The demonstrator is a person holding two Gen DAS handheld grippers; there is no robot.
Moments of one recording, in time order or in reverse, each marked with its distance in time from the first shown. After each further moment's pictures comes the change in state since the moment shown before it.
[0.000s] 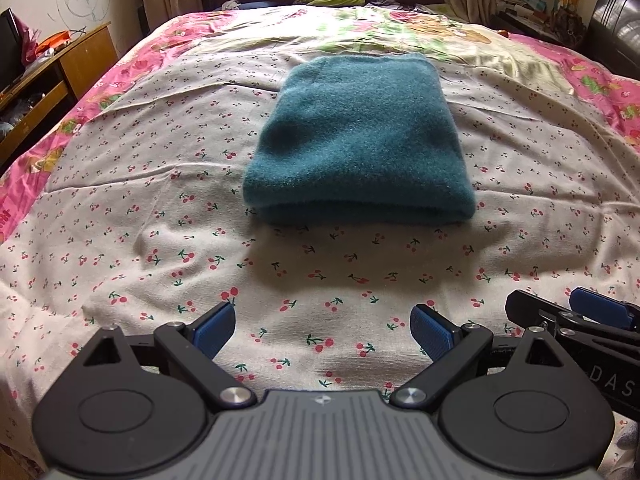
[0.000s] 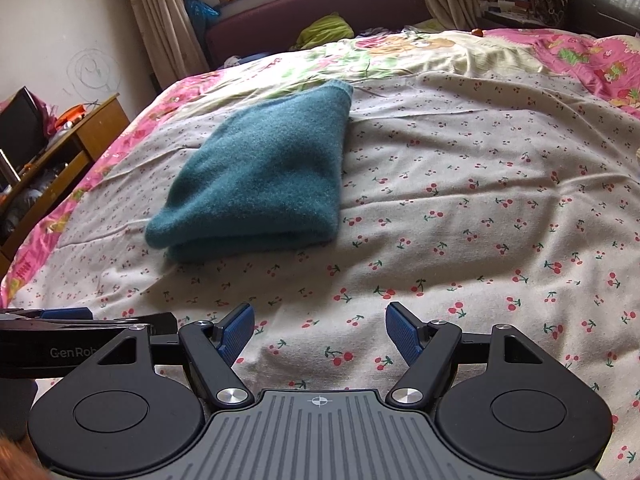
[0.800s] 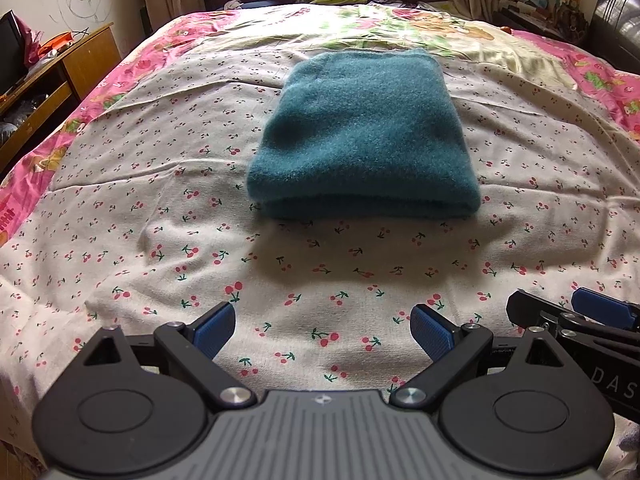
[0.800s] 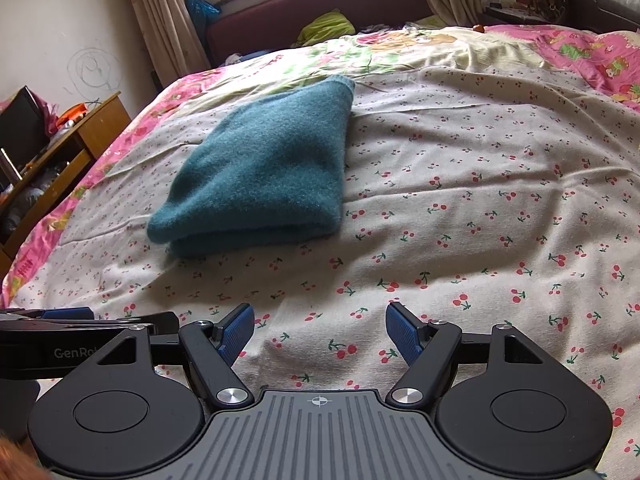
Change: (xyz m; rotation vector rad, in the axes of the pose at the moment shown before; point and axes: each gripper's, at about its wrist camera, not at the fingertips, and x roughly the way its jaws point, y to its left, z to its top) left arm 0.002 0.000 -0.004 0.004 0.002 0.014; right arm 0.002 0.000 -0.005 0.003 0.007 0.008
